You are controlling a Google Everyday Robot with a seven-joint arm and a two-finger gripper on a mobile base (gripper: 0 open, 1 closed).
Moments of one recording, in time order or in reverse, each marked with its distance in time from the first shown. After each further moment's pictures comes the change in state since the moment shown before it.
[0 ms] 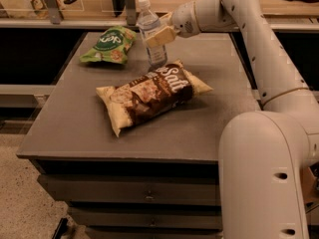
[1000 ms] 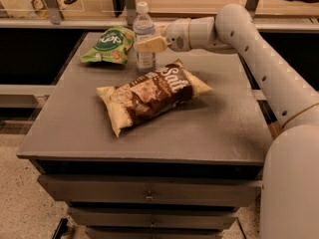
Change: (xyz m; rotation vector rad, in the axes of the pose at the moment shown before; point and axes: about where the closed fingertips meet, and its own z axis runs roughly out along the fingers) arm 0.002 0.017 0.029 0.099 -0.165 0.107
